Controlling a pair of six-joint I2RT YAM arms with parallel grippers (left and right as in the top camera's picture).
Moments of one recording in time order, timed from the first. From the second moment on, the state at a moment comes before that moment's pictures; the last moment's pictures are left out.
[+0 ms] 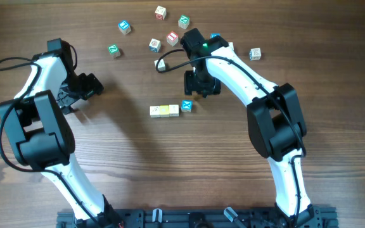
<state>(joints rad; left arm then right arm) 0.24 2.11 1.49 -0.94 -0.03 -0.42 0.52 2.29 1.87 -1.11 -0.07 0.45</state>
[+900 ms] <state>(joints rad) 0.24 2.11 1.49 -0.94 -0.03 -0.42 0.55 2.29 1.85 -1.41 -0.08 0.45</state>
